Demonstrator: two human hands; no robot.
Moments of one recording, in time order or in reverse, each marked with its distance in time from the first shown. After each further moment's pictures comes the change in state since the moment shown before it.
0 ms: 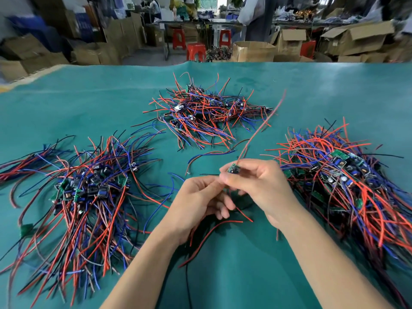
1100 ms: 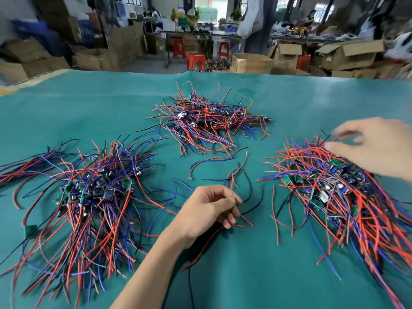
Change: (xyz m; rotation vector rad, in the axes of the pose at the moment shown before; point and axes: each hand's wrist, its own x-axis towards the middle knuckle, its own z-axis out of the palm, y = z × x) left_hand 0.000 0.001 0.006 0.122 0.014 -0.061; right_hand 0.002 -0.103 -0.155 -1.357 0.321 0.017
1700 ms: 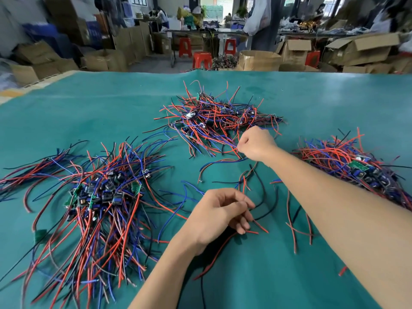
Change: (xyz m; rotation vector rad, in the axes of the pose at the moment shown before) left_hand 0.000 0.001 -0.002 -0.026 0.015 -0.014; right_hand 0.096 -0.144 0.159 0.296 -0.253 0.071
